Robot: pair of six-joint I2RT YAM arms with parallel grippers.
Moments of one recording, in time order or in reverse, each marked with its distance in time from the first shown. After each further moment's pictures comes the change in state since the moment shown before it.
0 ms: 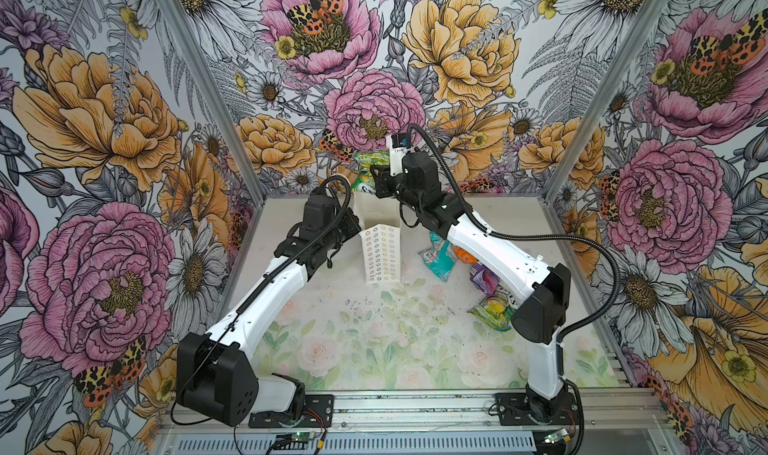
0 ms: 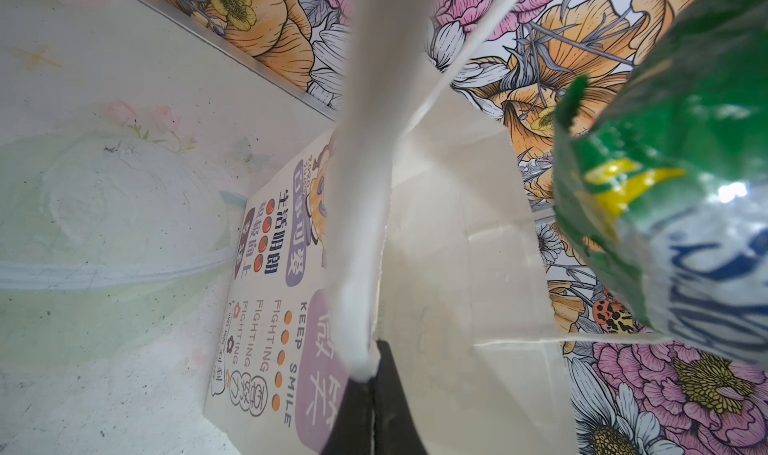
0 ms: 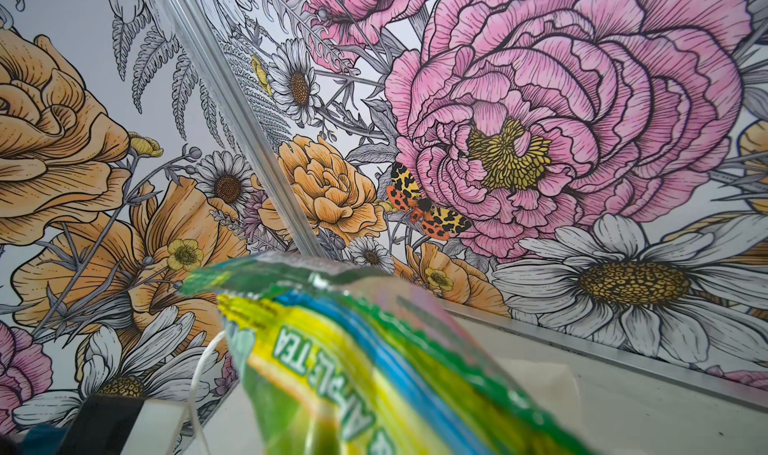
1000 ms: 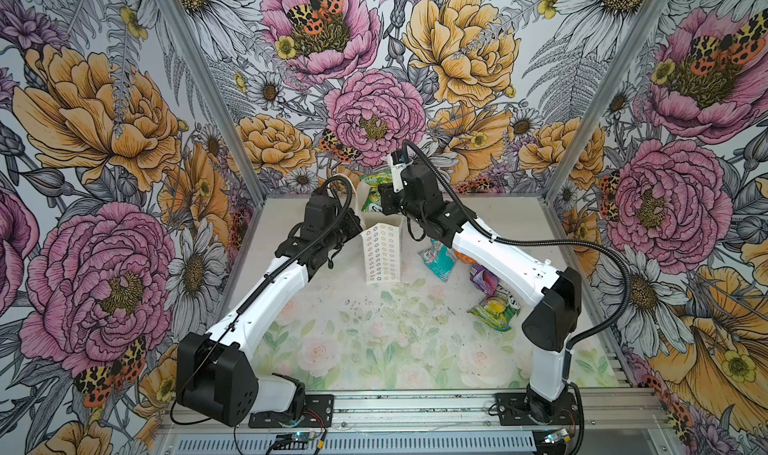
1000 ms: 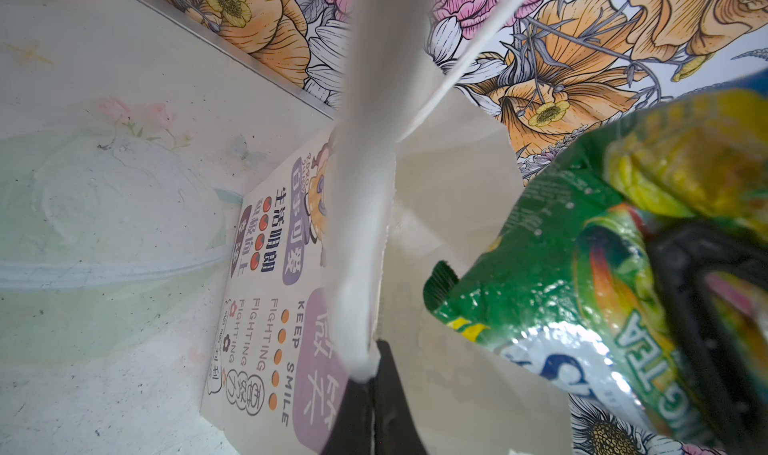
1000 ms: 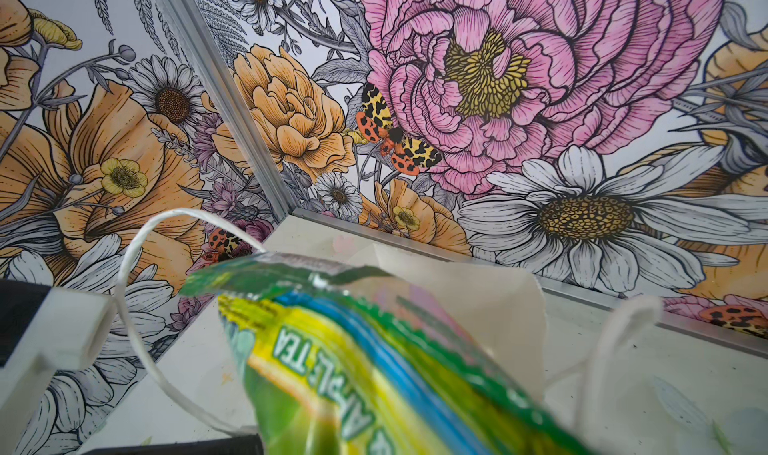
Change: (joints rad) left arm -0.011 0.000 0.000 0.000 0.000 0.000; right arm 0.020 -0.082 -0.151 -0.097 0.045 -0.046
